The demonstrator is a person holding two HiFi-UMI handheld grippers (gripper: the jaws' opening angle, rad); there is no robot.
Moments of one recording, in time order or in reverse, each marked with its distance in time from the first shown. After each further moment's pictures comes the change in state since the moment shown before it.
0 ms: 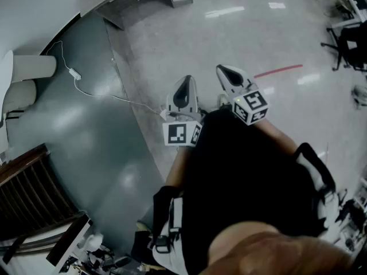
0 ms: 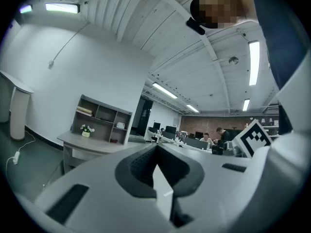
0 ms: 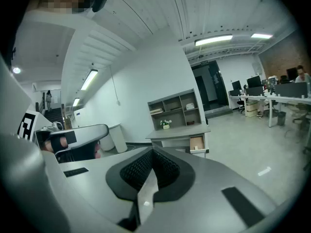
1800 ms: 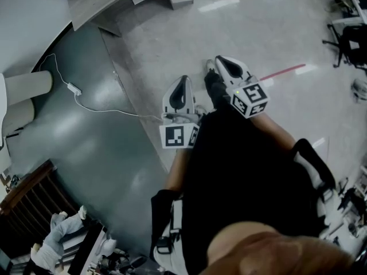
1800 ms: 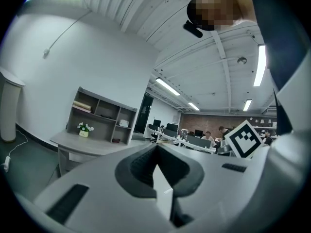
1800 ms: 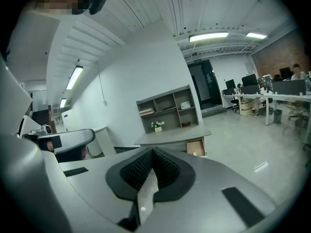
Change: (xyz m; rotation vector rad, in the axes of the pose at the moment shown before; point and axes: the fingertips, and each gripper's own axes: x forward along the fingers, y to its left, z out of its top) left arm 0.117 0.153 0.013 0.032 0.075 -0.050; right arm 0.192 -0.052 0.047 0.047 -0.002 -0.085
